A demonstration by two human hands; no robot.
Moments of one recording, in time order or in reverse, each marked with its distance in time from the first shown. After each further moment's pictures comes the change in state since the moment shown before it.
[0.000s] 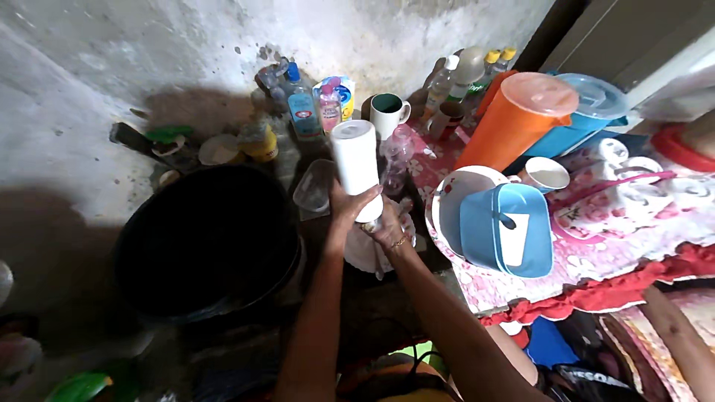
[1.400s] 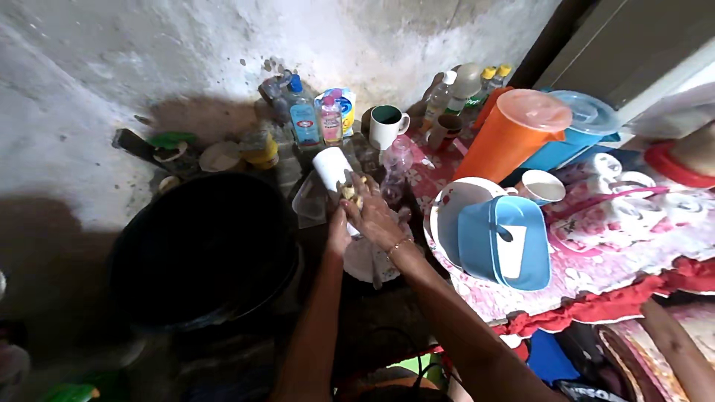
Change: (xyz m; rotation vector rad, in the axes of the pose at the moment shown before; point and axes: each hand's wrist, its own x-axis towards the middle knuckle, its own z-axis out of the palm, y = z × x) left_hand 0.005 -0.027 0.001 -0.282 0.132 -0.355; right_hand -0.034 -0.030 0.032 -1.583 -0.233 -0.739
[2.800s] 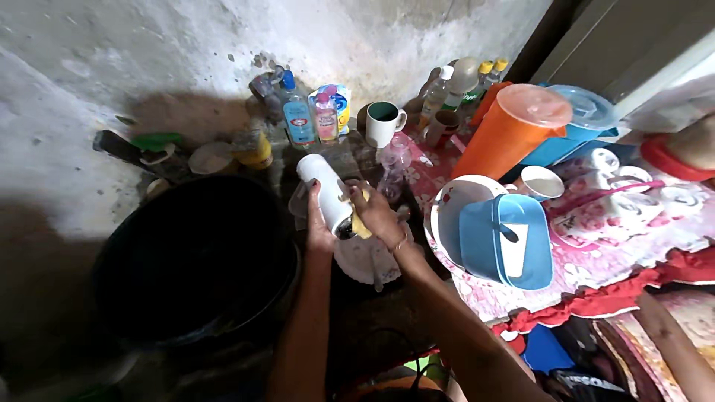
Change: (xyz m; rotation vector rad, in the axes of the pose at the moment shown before) left_hand 0.000 0.030 -0.016 -0.285 0.003 -0.042; right_hand 0.007 -0.003 0.002 0.326 0.031 0.136
